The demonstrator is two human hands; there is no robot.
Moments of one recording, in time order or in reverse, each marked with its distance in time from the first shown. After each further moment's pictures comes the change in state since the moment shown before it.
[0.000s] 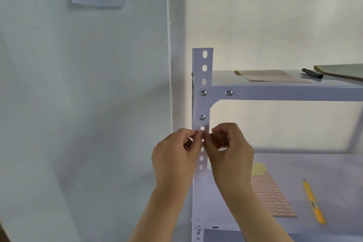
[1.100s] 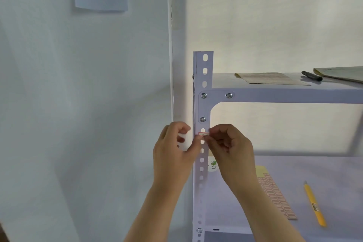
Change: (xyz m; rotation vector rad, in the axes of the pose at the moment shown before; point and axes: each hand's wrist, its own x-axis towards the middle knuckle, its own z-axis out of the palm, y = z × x) left_hand 0.006 -0.012 -0.001 -0.109 -0.048 -0.041; right_hand 0.014 0.017 -0.010 0.129 -0.190 0.059
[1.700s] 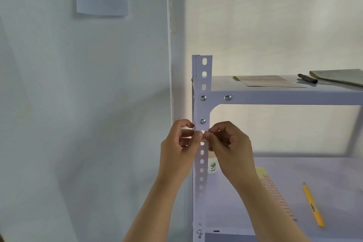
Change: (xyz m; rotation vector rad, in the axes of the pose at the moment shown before) left_hand 0.008 0.008 0.000 -0.346 -0.199 -0.179; right_hand 0.011 0.001 0.000 -0.029 0.002 -0.036
